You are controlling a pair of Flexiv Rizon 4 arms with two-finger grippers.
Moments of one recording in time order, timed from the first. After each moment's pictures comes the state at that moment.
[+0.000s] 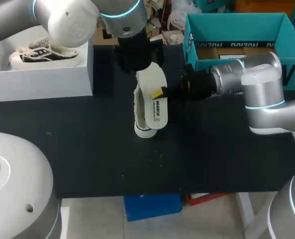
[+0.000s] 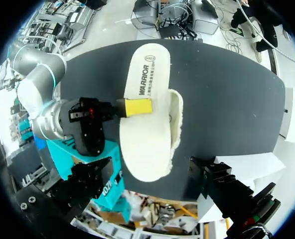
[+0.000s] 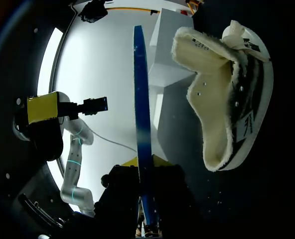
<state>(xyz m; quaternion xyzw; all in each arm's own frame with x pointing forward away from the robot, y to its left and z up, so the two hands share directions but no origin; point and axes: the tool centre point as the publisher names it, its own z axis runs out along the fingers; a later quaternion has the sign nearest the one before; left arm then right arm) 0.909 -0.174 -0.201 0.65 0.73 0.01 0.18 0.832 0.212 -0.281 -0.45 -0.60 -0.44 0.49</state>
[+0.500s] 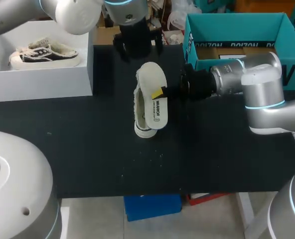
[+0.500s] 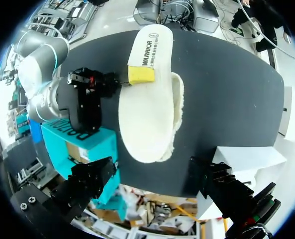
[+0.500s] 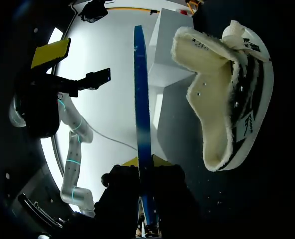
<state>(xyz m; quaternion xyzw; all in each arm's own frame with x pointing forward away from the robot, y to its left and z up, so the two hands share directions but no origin) 0.954 -0.171 -0.203 0.64 0.75 0.02 0.17 0.832 0.212 -0.281 -0.45 -0.60 -0.44 0.49</state>
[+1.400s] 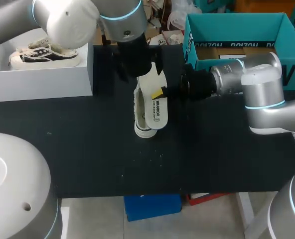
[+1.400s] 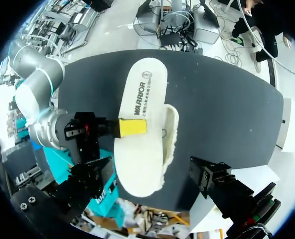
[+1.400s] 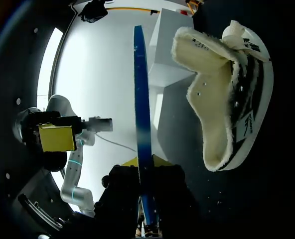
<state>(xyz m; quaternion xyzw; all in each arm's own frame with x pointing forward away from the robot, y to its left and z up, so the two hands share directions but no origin) 0.869 -0.169 -0.213 0.64 0.75 -0.01 0.15 0.832 0.212 -0.281 -0.45 -0.60 -0.44 0.49</state>
